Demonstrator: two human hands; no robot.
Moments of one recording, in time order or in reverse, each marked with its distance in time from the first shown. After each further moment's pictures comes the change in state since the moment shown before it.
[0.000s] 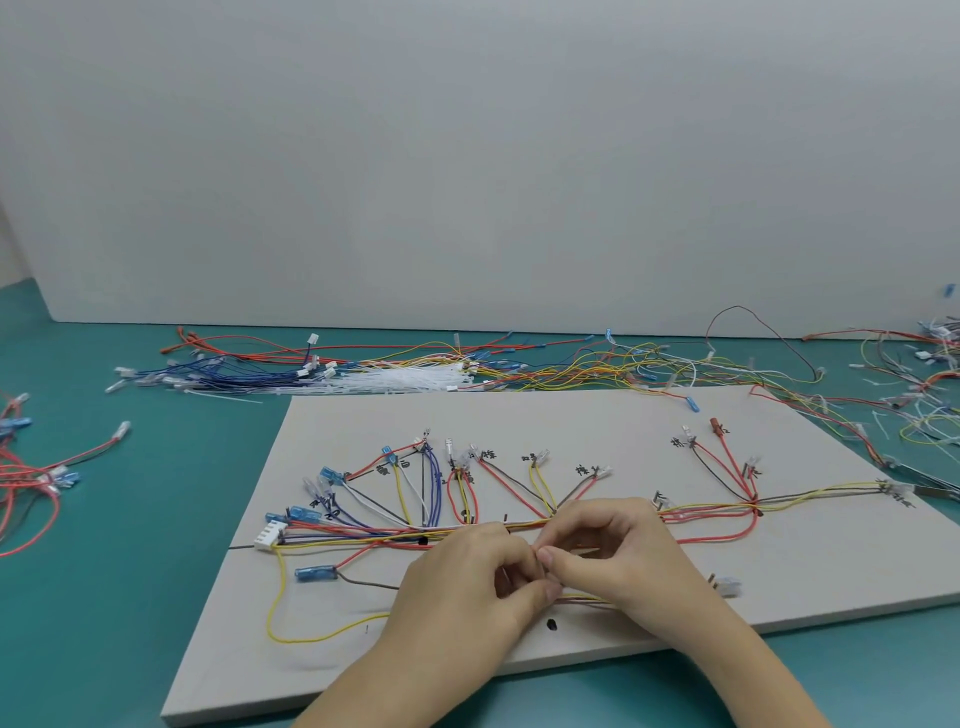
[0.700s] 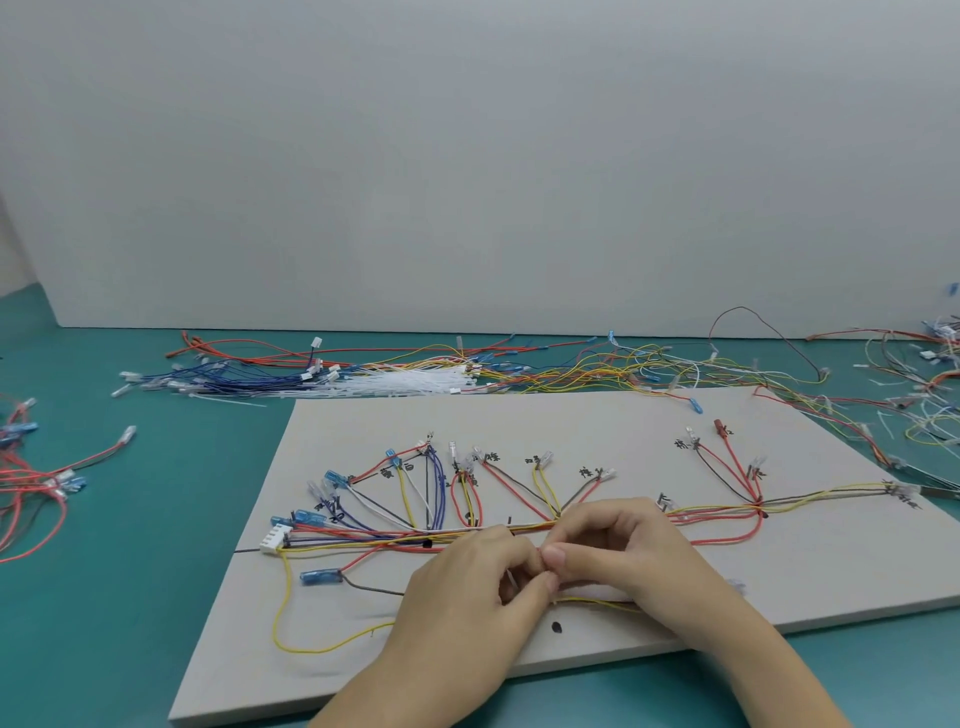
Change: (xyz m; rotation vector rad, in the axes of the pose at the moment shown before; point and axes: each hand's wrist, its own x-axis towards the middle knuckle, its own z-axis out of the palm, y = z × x) left_hand -0.004 0.004 -0.001 0.037 0.015 0.014; right_hand -0.001 -0.006 -0.006 0.170 -0.068 0.113
